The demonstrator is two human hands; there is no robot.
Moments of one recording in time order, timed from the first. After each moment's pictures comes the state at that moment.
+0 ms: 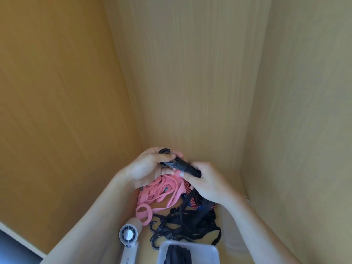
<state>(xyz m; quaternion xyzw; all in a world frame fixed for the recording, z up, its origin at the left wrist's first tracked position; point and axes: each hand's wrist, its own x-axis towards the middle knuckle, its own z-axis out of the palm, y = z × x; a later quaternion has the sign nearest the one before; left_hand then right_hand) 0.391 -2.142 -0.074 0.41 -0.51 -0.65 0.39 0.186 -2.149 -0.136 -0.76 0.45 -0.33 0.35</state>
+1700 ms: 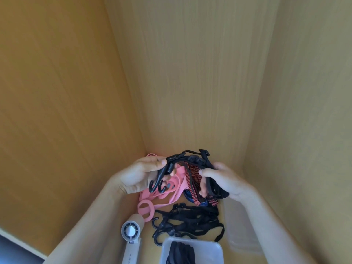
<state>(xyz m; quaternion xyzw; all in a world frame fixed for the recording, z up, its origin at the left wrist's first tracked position) 0.418 -2.134 -0.103 0.39 -0.55 -0.67 0.32 0.155 -2.156 -0.137 -0.61 0.39 -0.29 0.63</state>
